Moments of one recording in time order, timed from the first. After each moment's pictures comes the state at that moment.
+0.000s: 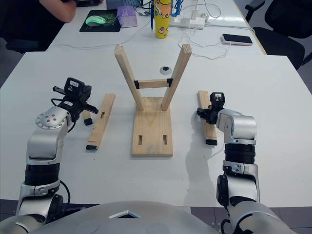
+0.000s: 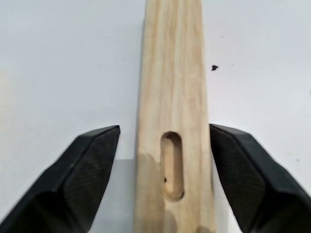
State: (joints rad) left arm -0.22 0.37 0.08 -0.24 0.03 0.66 -0.31; right arm -0.42 -0.32 -0.18 0.07 0.17 1.15 0.23
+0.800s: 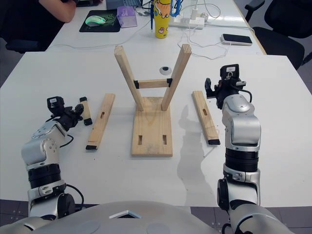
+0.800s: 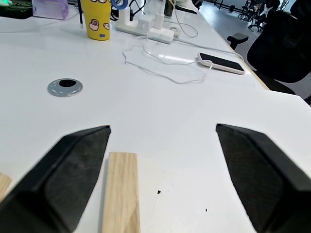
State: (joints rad) left arm -0.21 0.22 0.37 -0.02 -0.23 0.79 -0.14; right arm -0.38 -0.33 -0.14 -0.20 0.05 0.87 0.10
